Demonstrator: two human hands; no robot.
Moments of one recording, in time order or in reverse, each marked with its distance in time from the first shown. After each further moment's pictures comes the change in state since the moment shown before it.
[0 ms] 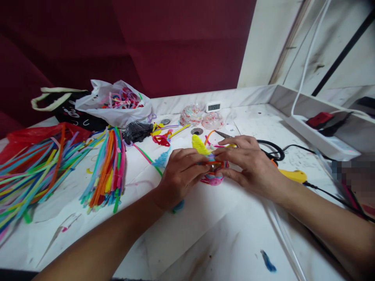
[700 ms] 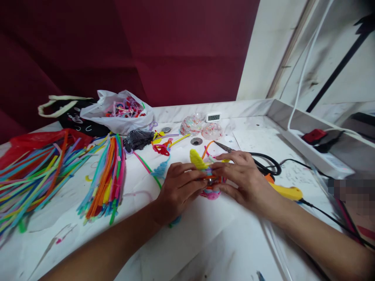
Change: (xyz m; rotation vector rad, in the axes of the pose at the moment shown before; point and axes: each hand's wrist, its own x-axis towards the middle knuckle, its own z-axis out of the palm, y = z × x) left_hand -0.003 -0.001 0.003 0.035 0.049 0.036; right_hand 0.004 -0.002 -0.002 0.064 -0.036 0.016
